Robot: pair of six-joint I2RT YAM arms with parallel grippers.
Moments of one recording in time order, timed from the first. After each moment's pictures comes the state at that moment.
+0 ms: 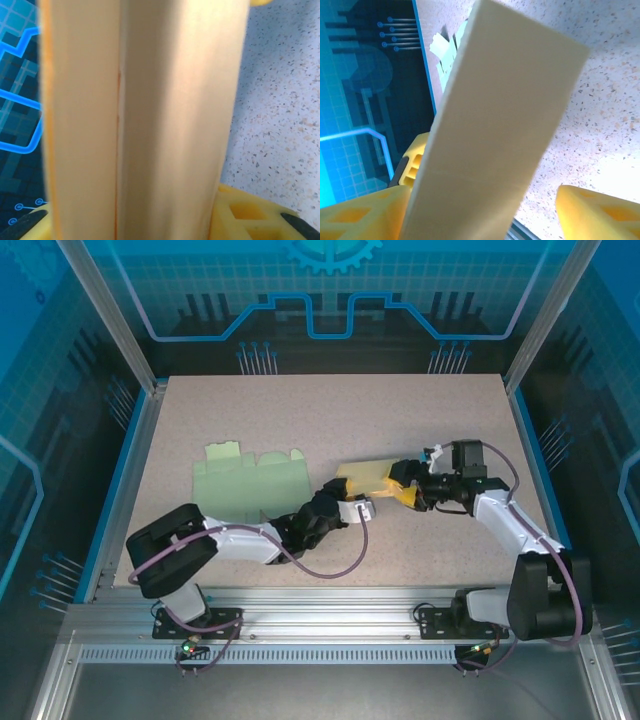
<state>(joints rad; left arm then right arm) -0.97 1.64 0.72 0.57 -0.44 0.78 0.04 1.27 0.75 -0.37 -0.91 0.77</state>
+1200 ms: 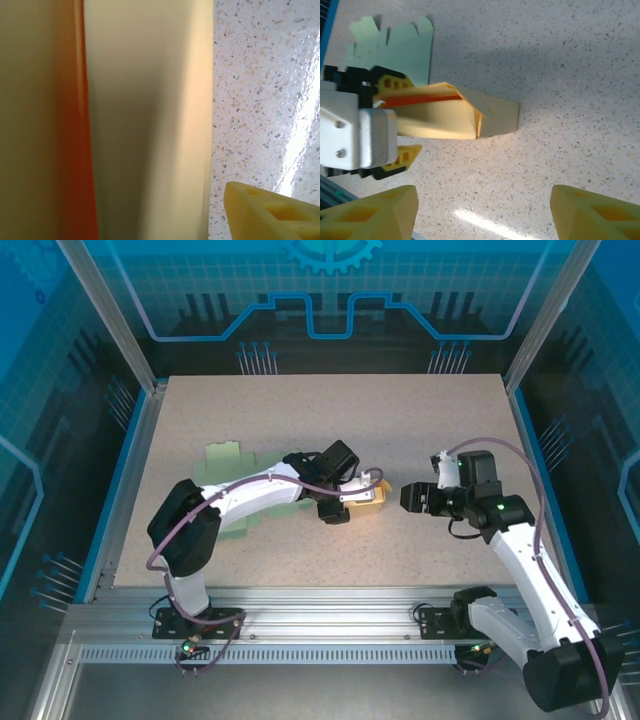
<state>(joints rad) -0.79 1.82 1.37 -0.69 0.05 0.59 0.18 0.93 0.82 -0.77 -0.38 0.29</state>
